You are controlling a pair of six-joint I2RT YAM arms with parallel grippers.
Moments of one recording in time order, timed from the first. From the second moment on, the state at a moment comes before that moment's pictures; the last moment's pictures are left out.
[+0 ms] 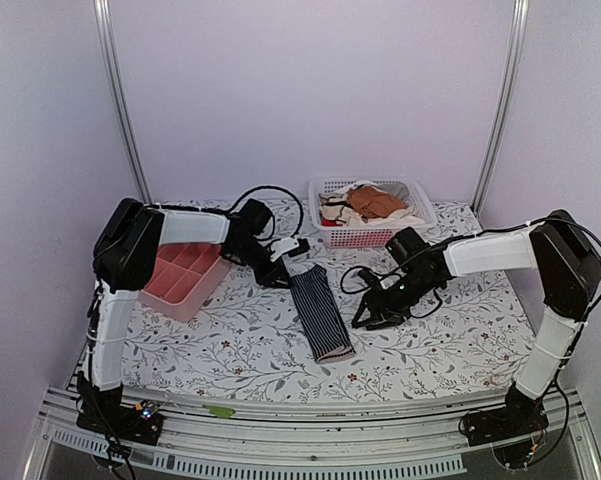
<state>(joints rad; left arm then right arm) -0.54 2.29 1.67 -0.52 0.46 0.60 0.60 1.79 1.04 -0.45 -0.62 0.38</state>
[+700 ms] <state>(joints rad) -0.46 1.77 1.13 -0.50 0.55 0.66 0.73 2.01 1.09 -0.20 -0.86 0.52</state>
